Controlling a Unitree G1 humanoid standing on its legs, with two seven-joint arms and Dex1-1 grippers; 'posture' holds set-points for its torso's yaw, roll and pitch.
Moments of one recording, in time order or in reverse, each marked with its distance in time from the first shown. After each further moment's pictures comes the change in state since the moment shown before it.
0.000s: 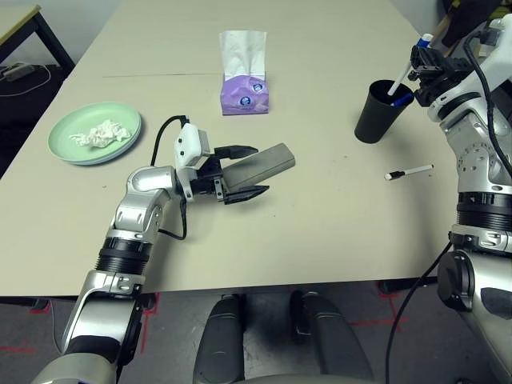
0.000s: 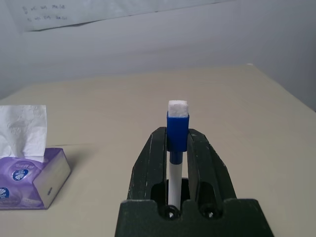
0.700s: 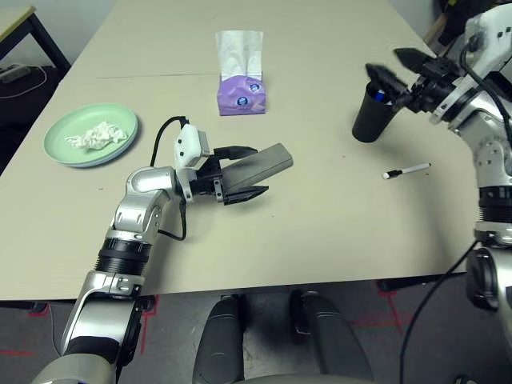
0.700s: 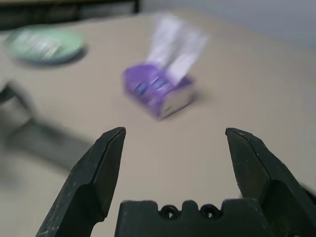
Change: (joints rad) left arm 0.026 0.000 0.000 -0.016 0.000 0.000 0.014; right arm -0.002 -0.315 0.309 0.067 0.006 -0.047 0.877
